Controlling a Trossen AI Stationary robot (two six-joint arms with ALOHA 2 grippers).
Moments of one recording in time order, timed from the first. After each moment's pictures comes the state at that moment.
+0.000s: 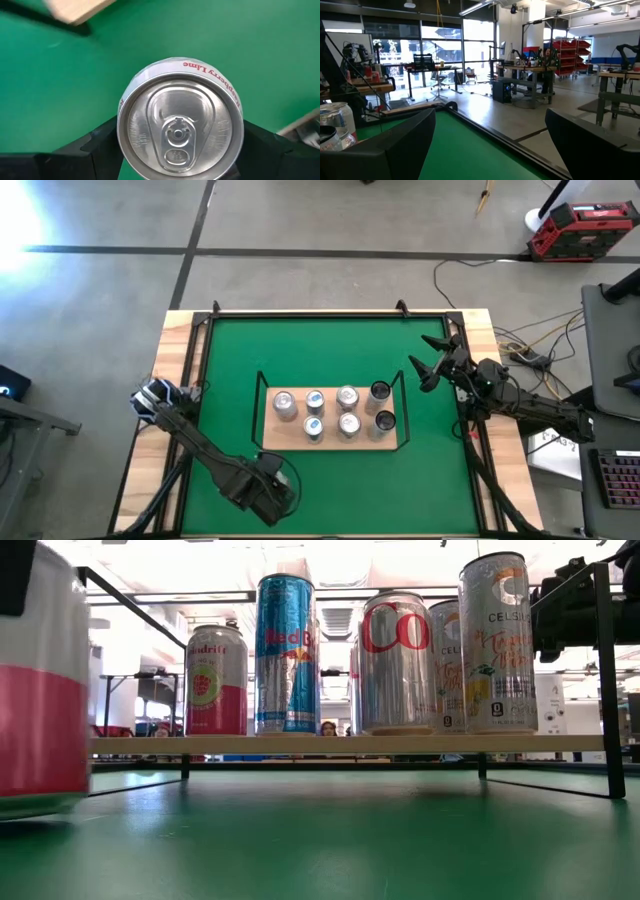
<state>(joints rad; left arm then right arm) -0.70 1.90 1.55 -1.12 -0.14 -1.73 -0.36 0.13 0.01 0.29 0.20 -0.04</state>
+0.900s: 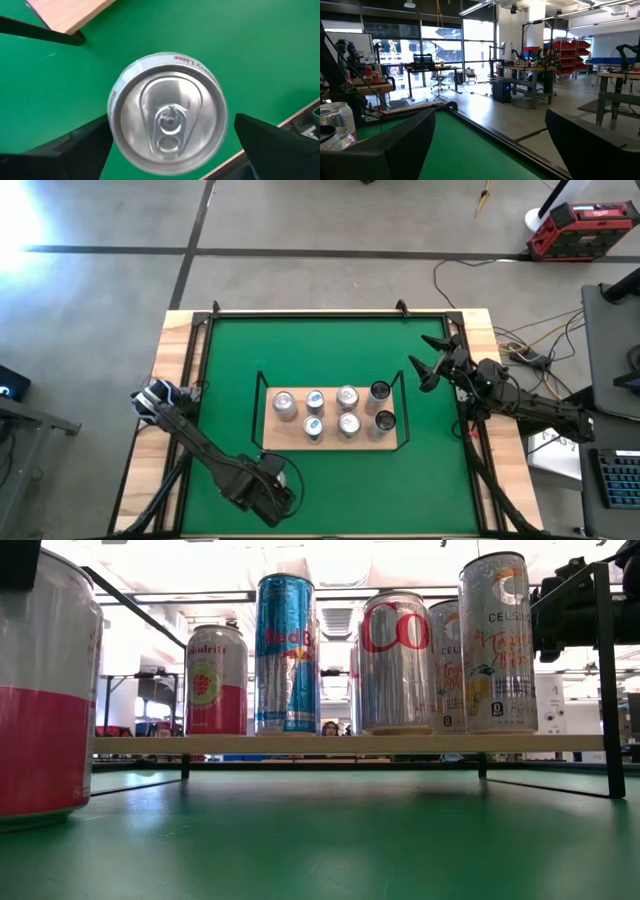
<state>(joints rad) -0.70 1.90 1.58 -1.13 -0.16 -1.66 -0.36 0.13 0.01 0.29 0.20 -0.04</state>
